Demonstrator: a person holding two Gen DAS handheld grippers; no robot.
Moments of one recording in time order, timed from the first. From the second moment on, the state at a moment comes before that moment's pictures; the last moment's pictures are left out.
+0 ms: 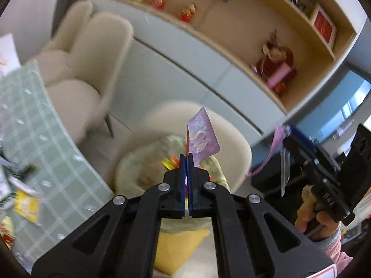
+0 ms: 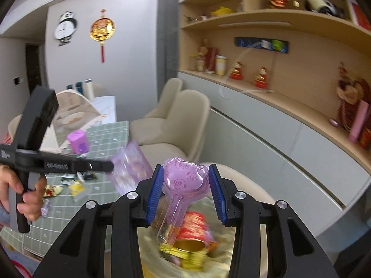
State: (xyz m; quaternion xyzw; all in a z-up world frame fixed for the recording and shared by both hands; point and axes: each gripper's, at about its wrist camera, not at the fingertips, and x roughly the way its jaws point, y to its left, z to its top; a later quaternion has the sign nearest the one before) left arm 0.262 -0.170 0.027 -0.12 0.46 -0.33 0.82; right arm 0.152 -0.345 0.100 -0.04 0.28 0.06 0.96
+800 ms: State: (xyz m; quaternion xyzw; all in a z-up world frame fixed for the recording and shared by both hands) left arm 0.246 -0.178 -0.020 -0.06 0.50 -0.25 0.82; right arm 0.219 -0.378 -0.052 0.05 0.43 0.12 0.89
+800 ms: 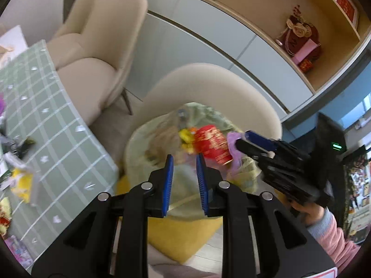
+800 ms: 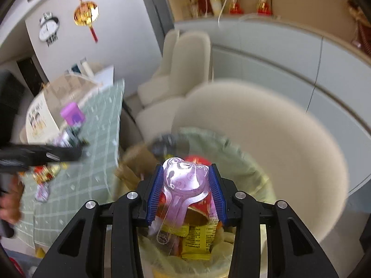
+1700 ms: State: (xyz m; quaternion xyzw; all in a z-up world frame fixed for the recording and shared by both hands) left arm 0.173 0.059 -0.060 -0.13 0.48 -0.05 0.87; right arm 0.203 -0.310 -0.020 -0.02 0.41 0.09 0.91
